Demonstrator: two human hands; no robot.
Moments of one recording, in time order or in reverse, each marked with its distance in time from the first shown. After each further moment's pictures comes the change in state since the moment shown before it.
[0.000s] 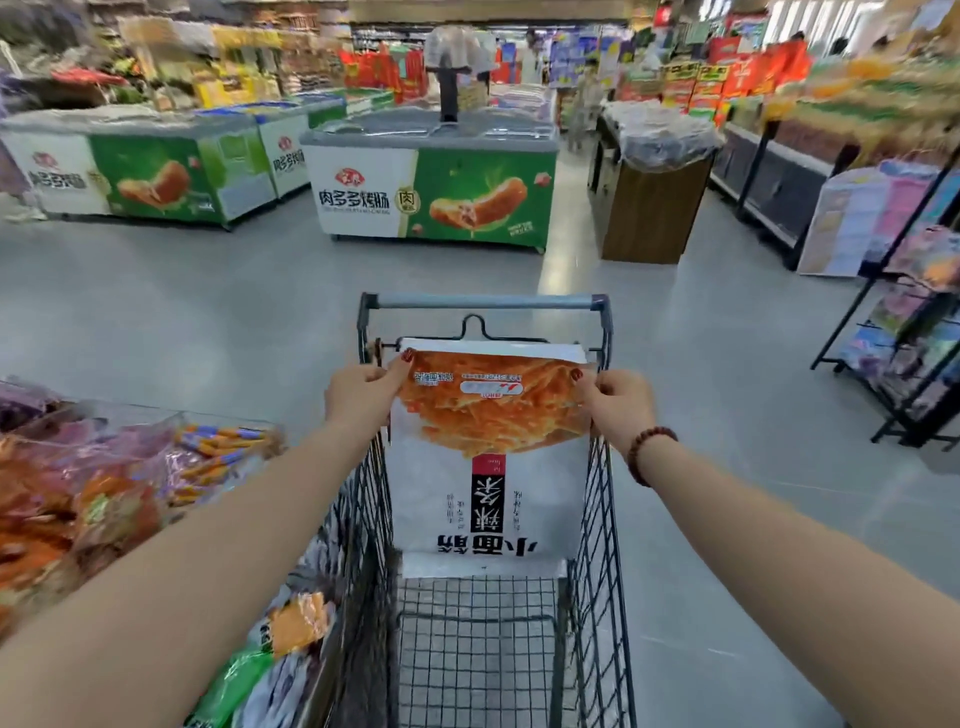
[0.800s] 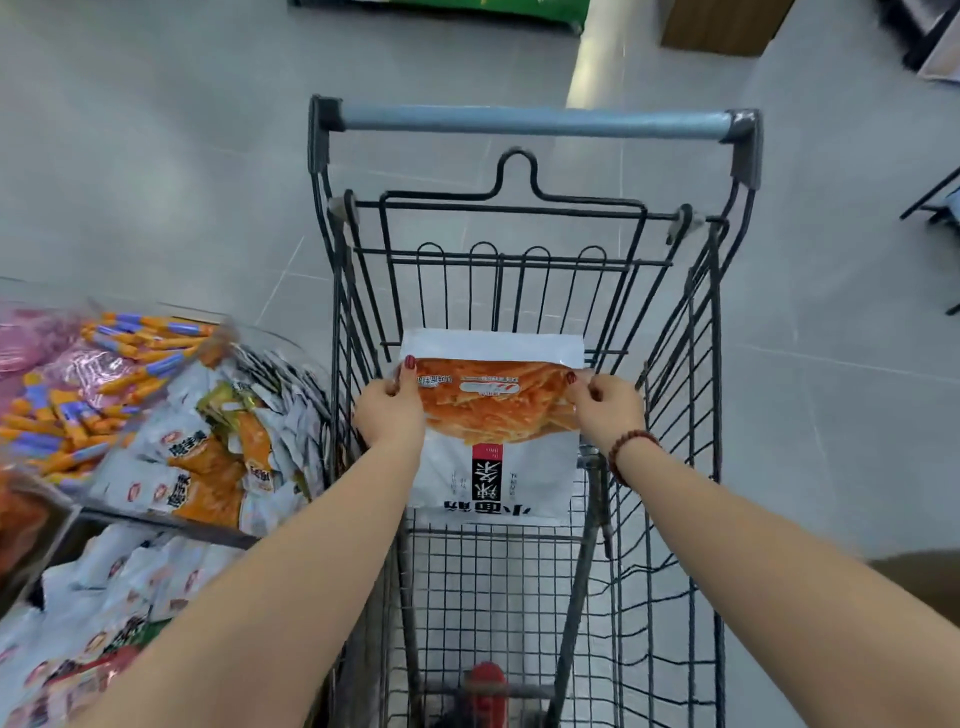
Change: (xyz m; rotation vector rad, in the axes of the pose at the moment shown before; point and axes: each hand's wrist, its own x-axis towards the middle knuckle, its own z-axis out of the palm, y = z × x) left_hand 0.091 -0.183 0.107 0.128 0.206 -0.488; right_hand 0.065 0.138 0.170 -0.193 -0.218 0.314
